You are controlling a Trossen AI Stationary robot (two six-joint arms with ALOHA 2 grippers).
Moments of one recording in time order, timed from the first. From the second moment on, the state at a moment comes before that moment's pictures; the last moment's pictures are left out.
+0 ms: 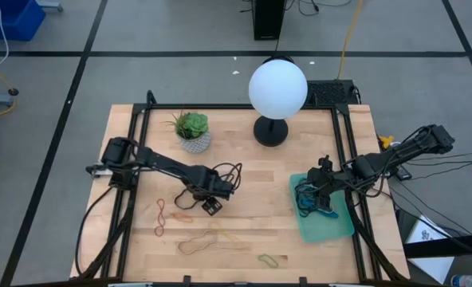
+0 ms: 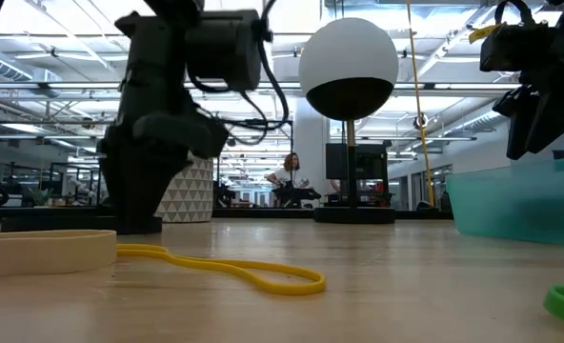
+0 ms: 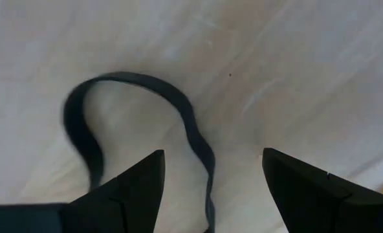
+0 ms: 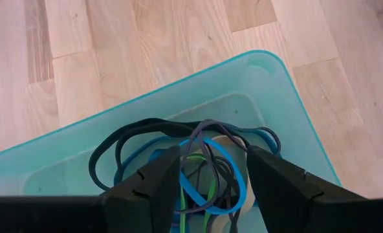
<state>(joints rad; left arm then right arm) -0.16 1.89 1.21 -0.95 0.07 -0.87 0.37 0.86 0.57 -0.80 0.21 0.56</state>
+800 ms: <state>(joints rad) -0.14 1.94 1.22 -0.92 0.11 -0.78 0.37 0.86 0.57 -0.79 0.21 0.56</state>
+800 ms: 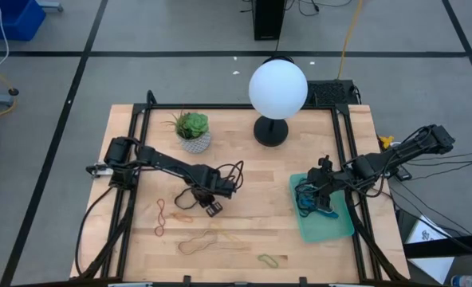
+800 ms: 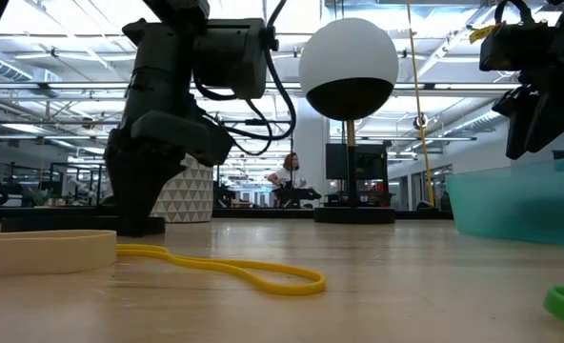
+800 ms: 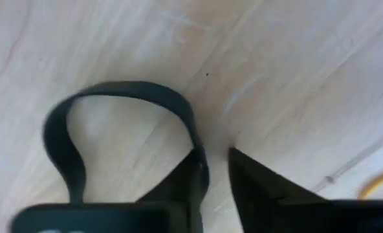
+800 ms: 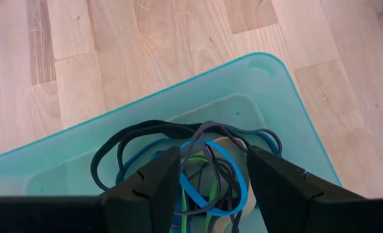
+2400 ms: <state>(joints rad) -0.12 1.95 1.51 -0.16 0.03 0.02 0.37 0.79 0.57 -0.21 0.24 0.10</state>
